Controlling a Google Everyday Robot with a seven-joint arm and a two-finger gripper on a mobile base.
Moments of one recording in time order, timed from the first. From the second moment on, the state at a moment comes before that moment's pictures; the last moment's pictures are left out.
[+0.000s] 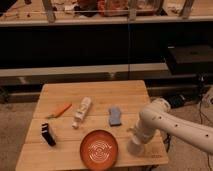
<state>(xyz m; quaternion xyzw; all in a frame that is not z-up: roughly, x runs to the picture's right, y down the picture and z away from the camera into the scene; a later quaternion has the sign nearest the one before) 0.165 0.264 0.728 -0.34 -0.15 -0.22 0.90</state>
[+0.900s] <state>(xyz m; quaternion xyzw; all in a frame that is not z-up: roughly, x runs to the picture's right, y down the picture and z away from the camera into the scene) 0.153 0.267 0.724 -0.34 -0.14 -0.24 0.90</state>
